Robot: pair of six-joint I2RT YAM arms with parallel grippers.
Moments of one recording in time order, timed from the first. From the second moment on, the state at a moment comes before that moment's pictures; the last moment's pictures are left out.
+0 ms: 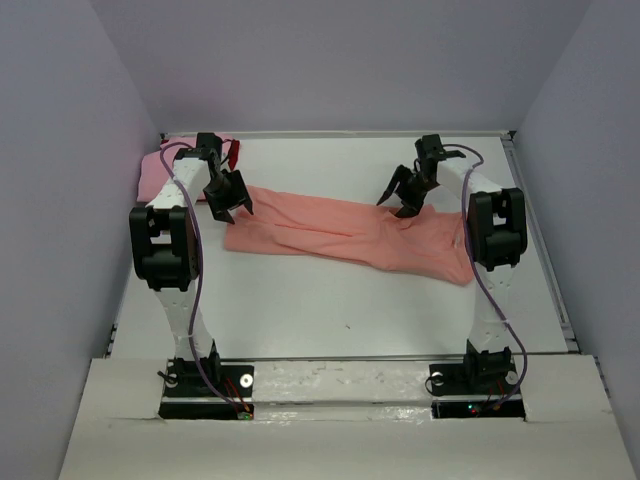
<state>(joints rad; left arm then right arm) -0.02 1.98 1.63 -0.93 0.19 -0.42 0.15 2.23 1.77 -0.75 -0.41 0.71</state>
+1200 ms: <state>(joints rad) -0.02 1.98 1.63 -0.92 0.22 -0.41 -0.08 2.01 1.57 -0.68 -0.42 0.49</state>
